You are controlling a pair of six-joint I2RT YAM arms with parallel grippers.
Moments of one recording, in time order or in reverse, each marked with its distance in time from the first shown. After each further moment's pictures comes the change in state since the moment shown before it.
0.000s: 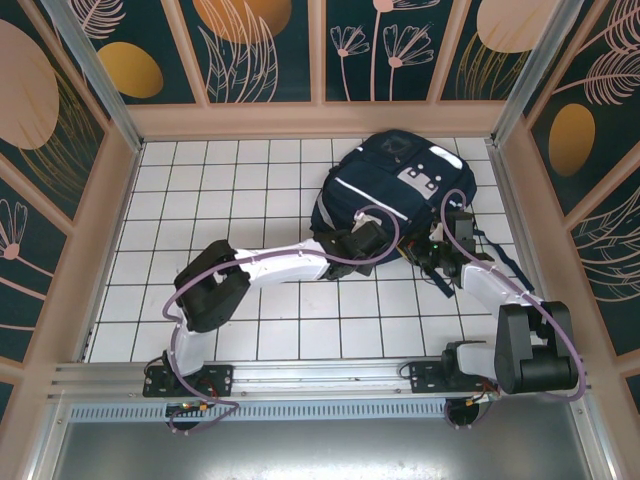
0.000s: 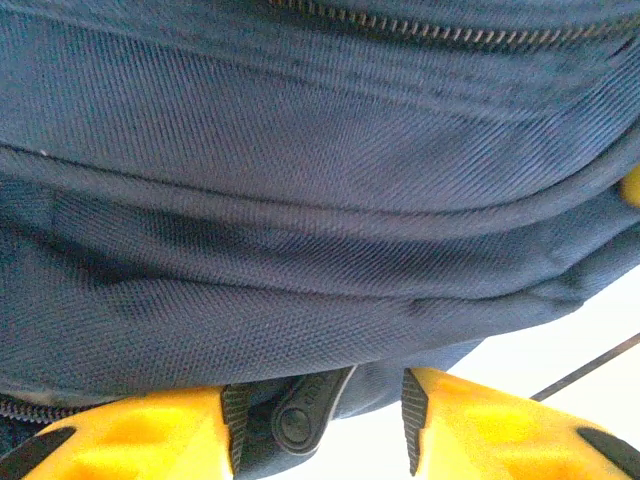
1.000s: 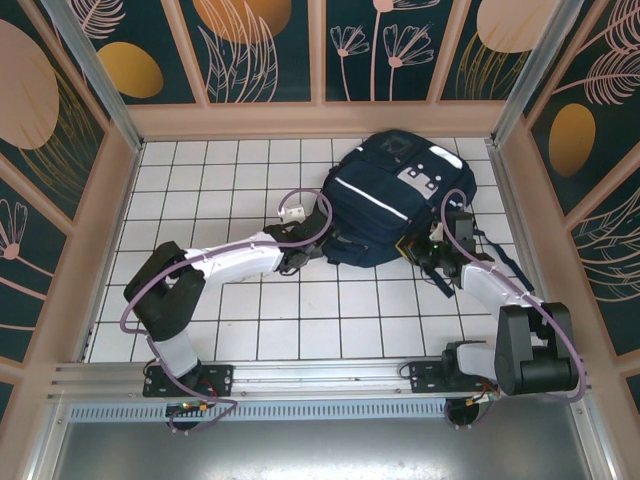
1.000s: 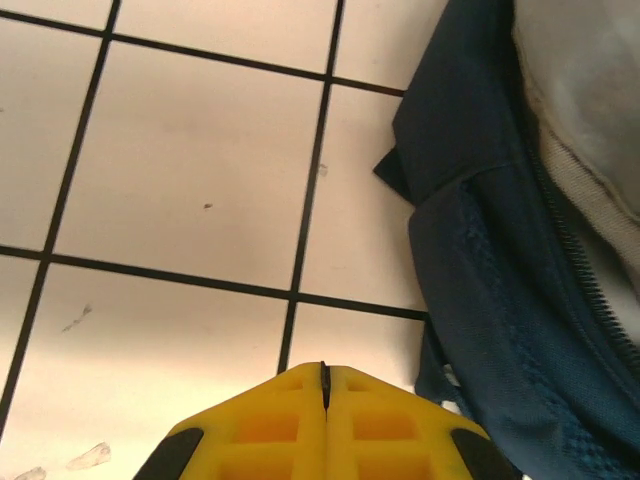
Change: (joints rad) left arm 0.188 -0.257 -0.294 -0.072 -0.112 -0.460; right arm 0.001 -0.007 0.000 -0.001 0.006 0.000
